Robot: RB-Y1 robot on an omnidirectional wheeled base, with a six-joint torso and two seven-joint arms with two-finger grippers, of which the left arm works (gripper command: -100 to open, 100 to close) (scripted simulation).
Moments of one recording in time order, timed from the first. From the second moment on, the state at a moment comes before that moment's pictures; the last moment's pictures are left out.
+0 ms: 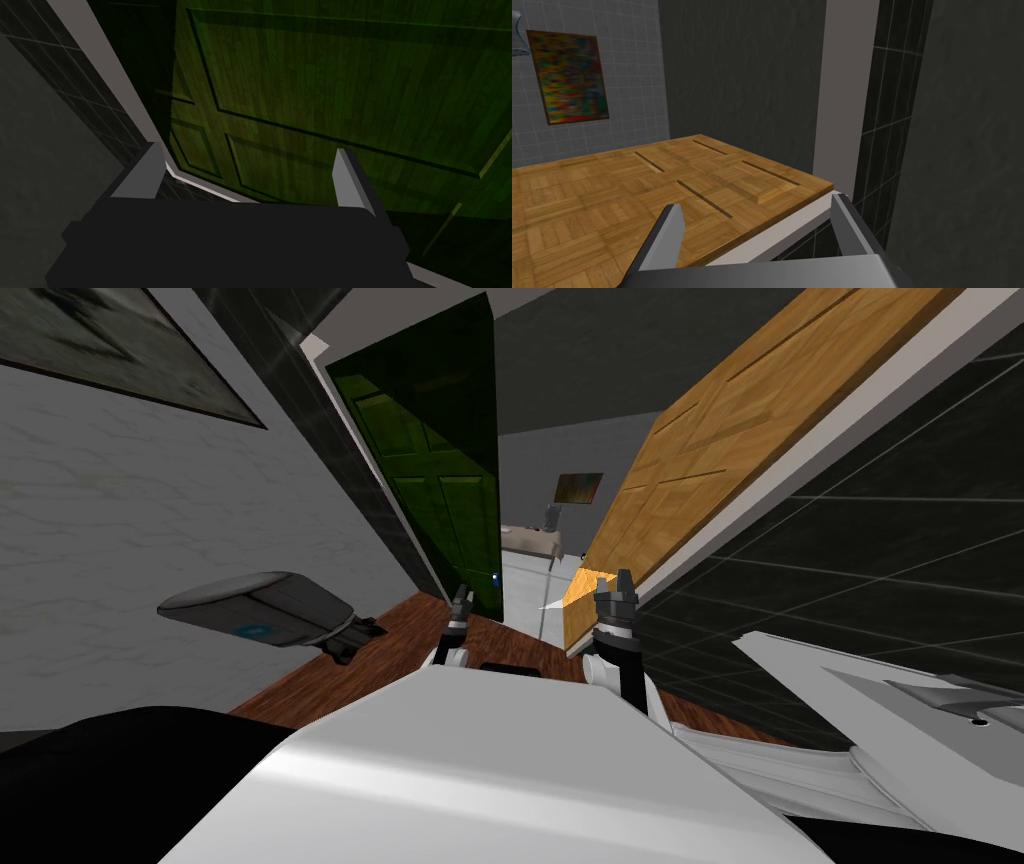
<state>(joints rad) 0.39 0.04 -0.10 -1.79 0.01 -0.63 -0.01</state>
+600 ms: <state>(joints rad) 0.36 0.05 -0.12 -1.64 0.00 -0.65 0.00</state>
